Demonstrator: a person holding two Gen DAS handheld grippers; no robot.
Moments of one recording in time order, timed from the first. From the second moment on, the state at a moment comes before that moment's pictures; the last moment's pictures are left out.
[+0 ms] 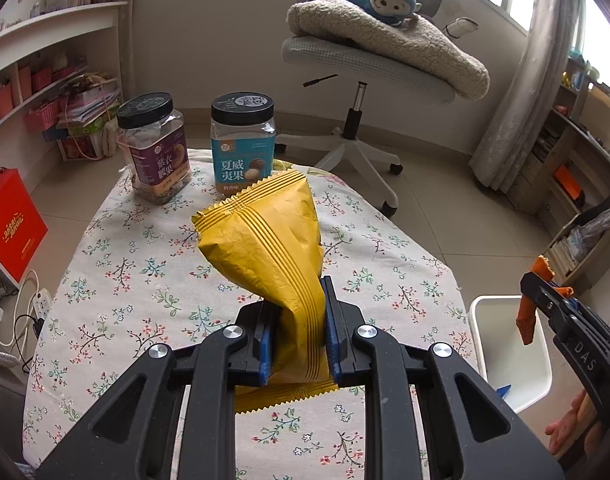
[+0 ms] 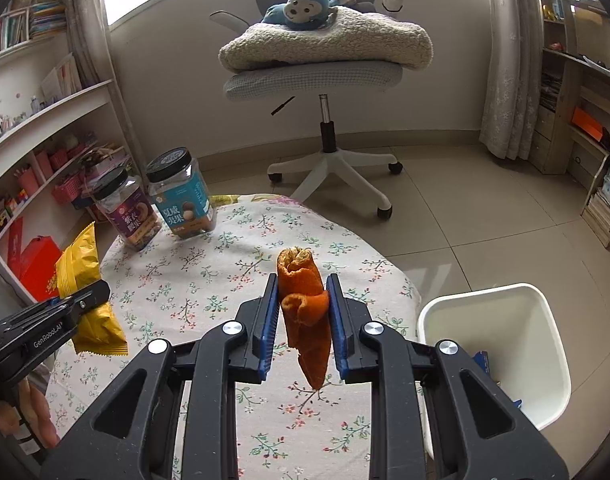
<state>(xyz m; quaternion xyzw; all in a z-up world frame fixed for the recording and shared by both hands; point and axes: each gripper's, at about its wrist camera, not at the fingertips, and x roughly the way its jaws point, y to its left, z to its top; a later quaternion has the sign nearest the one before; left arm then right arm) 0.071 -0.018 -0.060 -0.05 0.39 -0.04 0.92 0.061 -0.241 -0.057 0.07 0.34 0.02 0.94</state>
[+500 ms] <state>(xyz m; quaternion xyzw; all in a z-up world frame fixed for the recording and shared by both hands) 0.058 -0.105 -0.058 -0.01 0.39 -0.10 0.92 0.028 -0.354 -0.061 0.12 0.33 -0.09 0.93</state>
